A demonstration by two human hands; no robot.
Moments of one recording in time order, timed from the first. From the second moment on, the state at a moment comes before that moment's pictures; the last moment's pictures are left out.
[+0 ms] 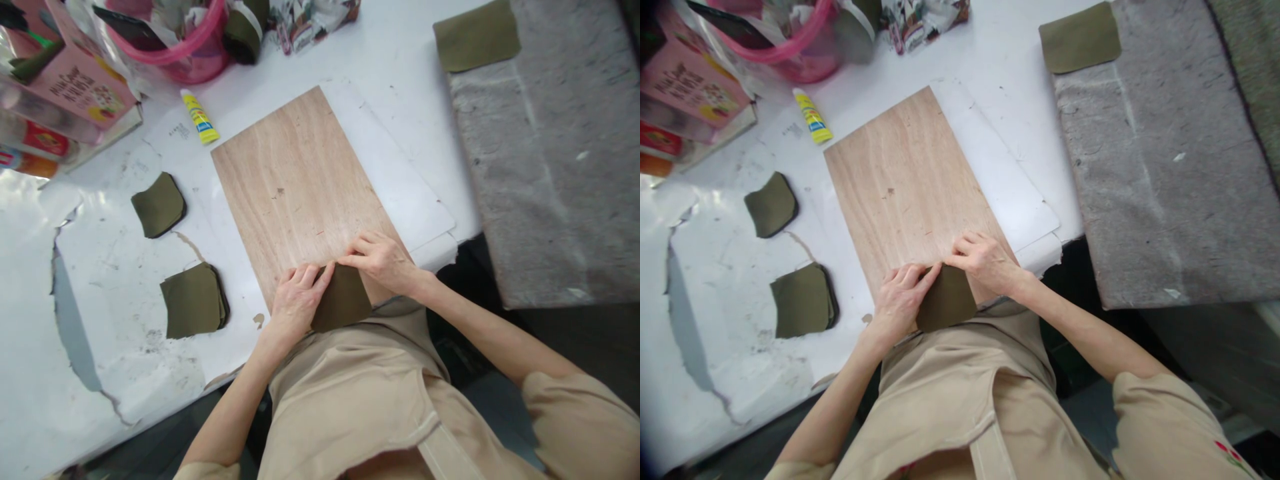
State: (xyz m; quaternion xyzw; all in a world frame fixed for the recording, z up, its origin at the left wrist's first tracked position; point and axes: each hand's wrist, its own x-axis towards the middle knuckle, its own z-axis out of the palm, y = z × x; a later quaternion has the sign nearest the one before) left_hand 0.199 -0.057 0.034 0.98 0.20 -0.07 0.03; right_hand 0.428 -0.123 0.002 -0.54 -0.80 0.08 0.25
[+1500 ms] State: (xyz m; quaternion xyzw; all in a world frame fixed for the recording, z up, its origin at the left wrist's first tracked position) left_hand 0.215 -0.054 0.045 0.97 0.20 -0.13 0.03; right_hand 0.437 -0.134 0.000 -0.58 -0.77 0.09 0.24
